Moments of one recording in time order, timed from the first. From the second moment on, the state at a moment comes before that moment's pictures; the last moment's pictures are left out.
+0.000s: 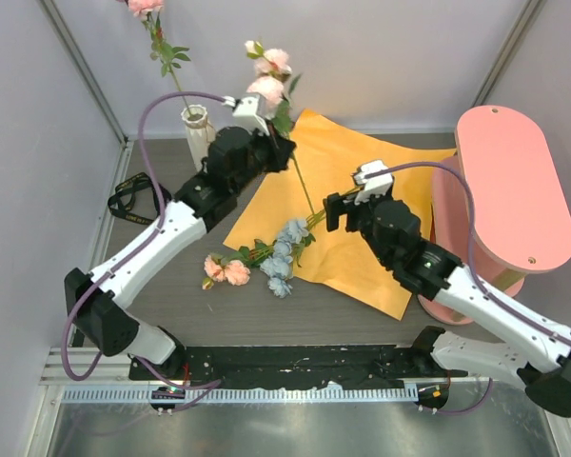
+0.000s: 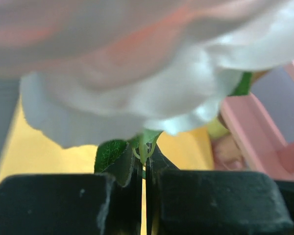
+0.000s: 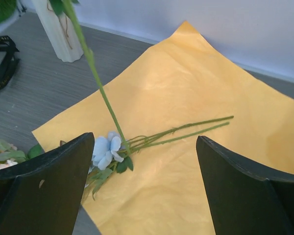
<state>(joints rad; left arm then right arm) -0.72 1.47 1.43 -0.07 -0.13 -0.48 0.83 1.02 0.93 -0.04 0.48 0.00</state>
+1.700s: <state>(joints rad) -0.02 1.76 1.83 0.04 0.05 -0.20 0.83 0.74 0.90 -0.37 0.56 0.16</state>
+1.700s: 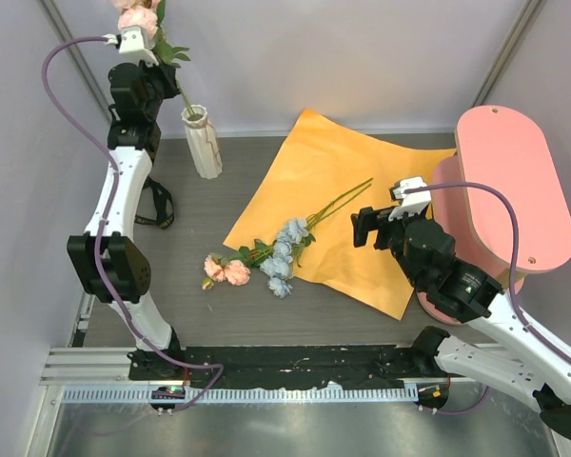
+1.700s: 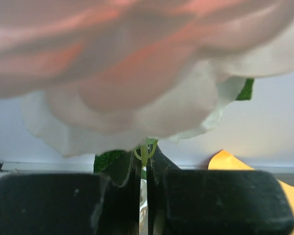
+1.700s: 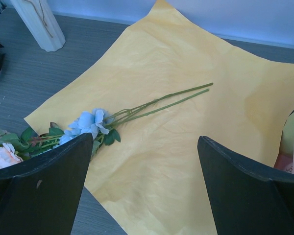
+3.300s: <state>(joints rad) -0.49 1.28 1.06 -0.15 0.16 -0.57 0.83 1.11 0.87 -0.34 0.38 -0.12</state>
